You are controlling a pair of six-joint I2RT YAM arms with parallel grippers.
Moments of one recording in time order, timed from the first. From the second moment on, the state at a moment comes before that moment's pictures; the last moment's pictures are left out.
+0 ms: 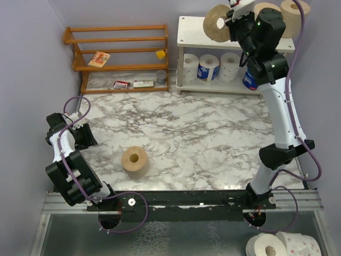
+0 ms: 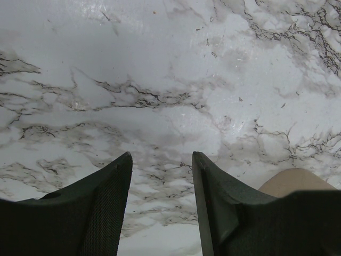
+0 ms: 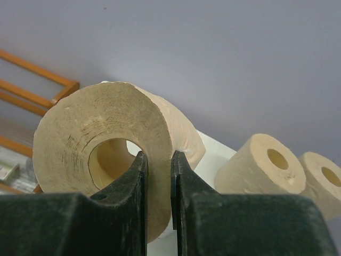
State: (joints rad) left arm 0.62 1.37 0.88 -0.69 0.40 0.21; right arm 0.40 1.77 2.35 -0.50 0.09 -0.44
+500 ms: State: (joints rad) left arm 0.62 1.37 0.88 -0.69 0.40 0.21; right arm 0.23 1.83 2.30 -0.33 0.13 -0.14
